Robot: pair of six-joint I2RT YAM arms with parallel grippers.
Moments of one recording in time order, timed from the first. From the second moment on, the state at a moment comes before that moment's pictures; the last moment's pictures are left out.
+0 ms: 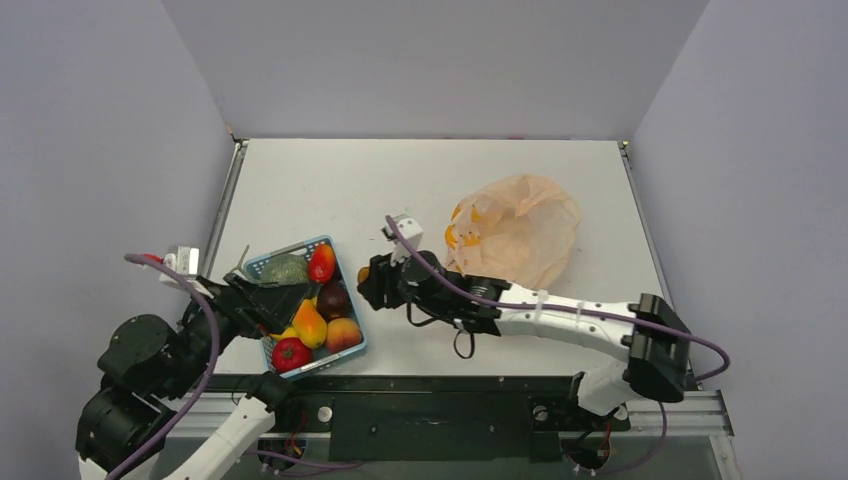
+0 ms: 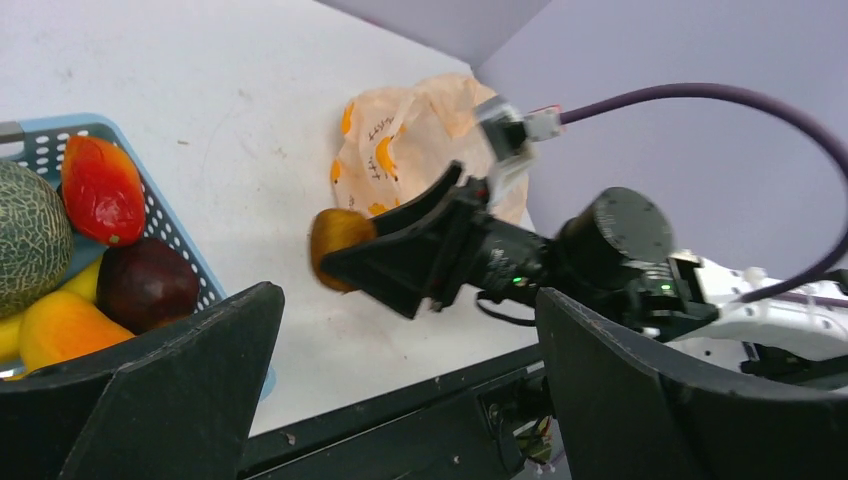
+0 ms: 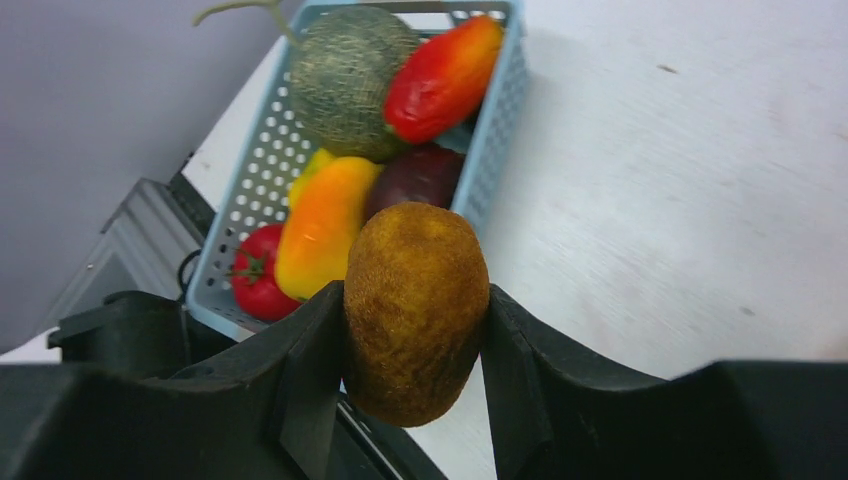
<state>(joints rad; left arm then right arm) -0.52 0.42 1.17 -0.91 -0.02 -0.73 1.14 1.39 1.04 -0.05 0.24 0.53</state>
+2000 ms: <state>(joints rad) -0.57 0.20 1.30 -1.15 -0.16 -0.83 1.31 2.31 2.13 -0.43 0.15 0.42</state>
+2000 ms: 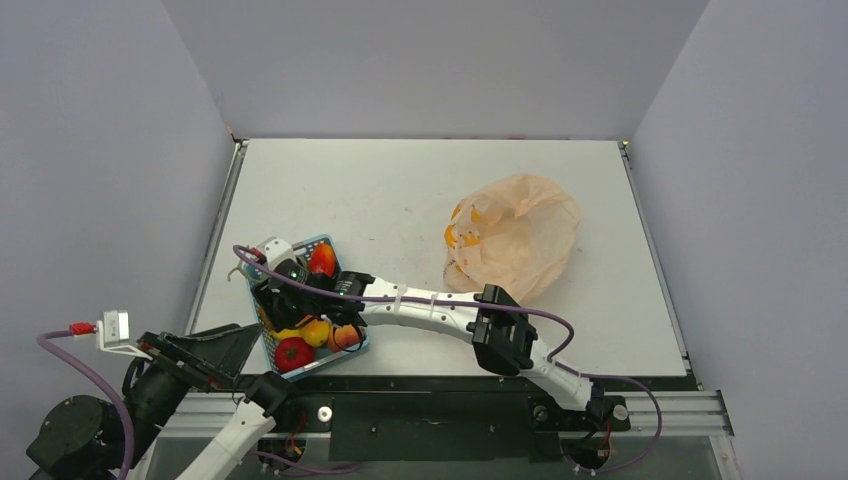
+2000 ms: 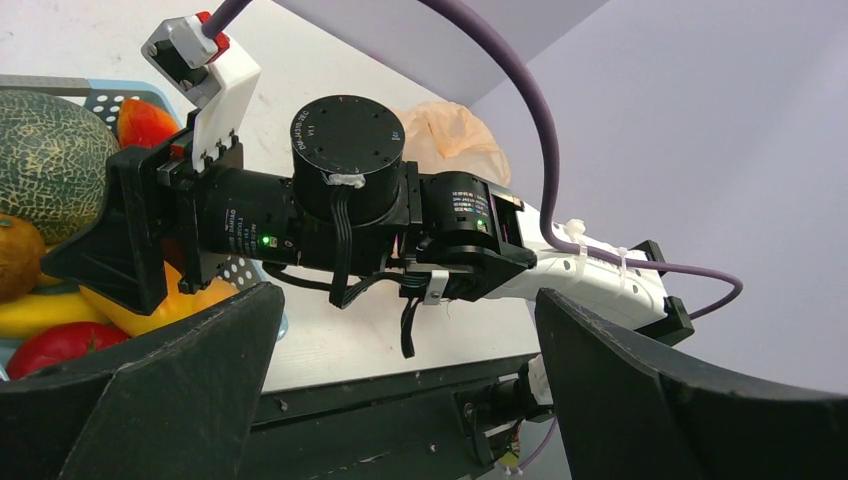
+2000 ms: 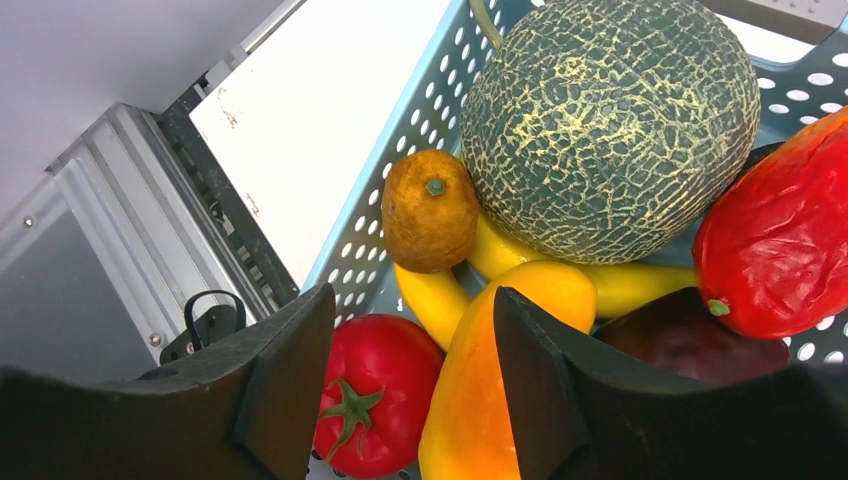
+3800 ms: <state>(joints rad) -0.78 0.33 1.33 -1.04 -0.42 -0.71 0.87 0.35 1.06 -0.86 0.79 0.27</state>
